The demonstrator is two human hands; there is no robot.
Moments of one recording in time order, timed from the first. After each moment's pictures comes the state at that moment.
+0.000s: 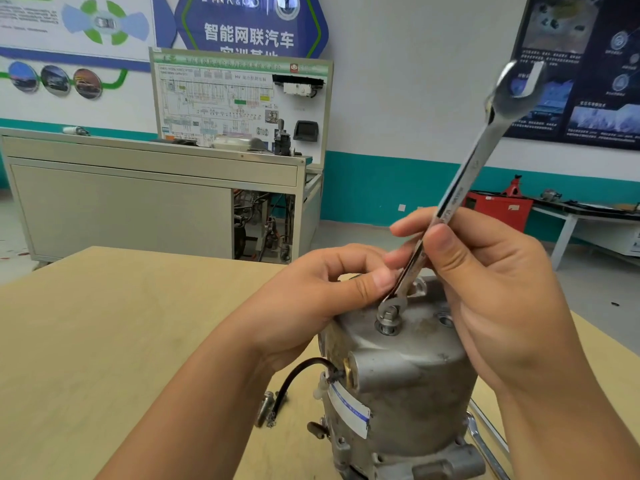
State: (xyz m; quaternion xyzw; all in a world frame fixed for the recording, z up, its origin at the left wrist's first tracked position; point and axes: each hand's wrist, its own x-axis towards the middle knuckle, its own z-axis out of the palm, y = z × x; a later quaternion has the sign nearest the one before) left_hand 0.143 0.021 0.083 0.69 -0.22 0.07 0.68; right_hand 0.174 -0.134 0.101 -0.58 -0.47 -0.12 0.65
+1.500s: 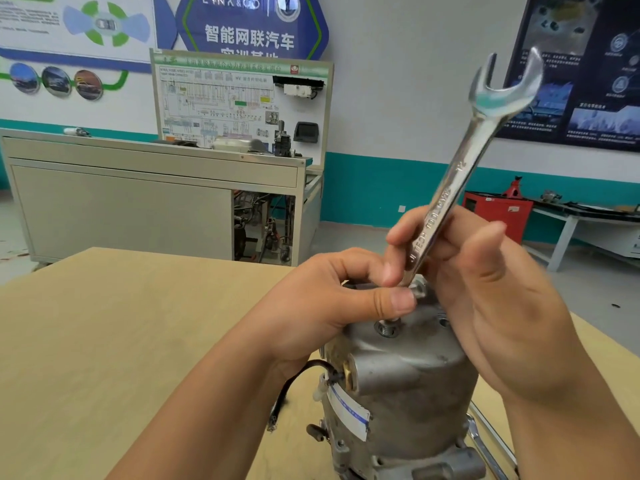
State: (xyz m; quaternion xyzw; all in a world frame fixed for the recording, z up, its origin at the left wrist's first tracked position) left_hand 0.136 0.008 0.090 0.71 -0.20 0.09 0.67; right_hand 0.172 -0.138 0.104 -0.56 -0.54 -0.02 0.63
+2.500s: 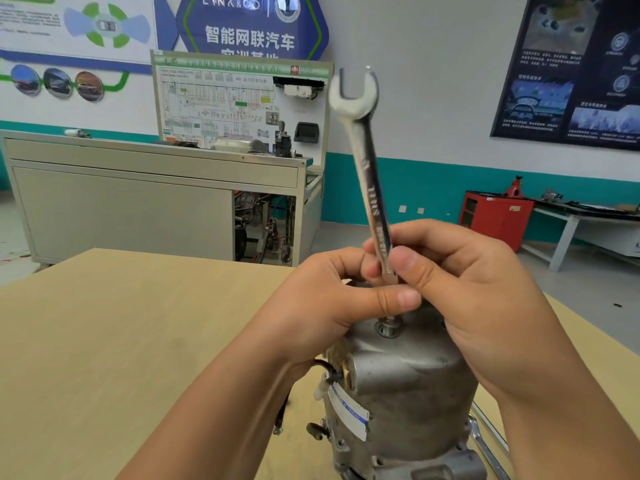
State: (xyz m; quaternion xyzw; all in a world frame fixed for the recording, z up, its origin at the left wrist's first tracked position) left_hand 0.142 0.007 0.084 0.69 -0.15 0.11 0.70; right_hand 0.172 -0.133 0.104 -0.66 -0.45 -0.07 0.60
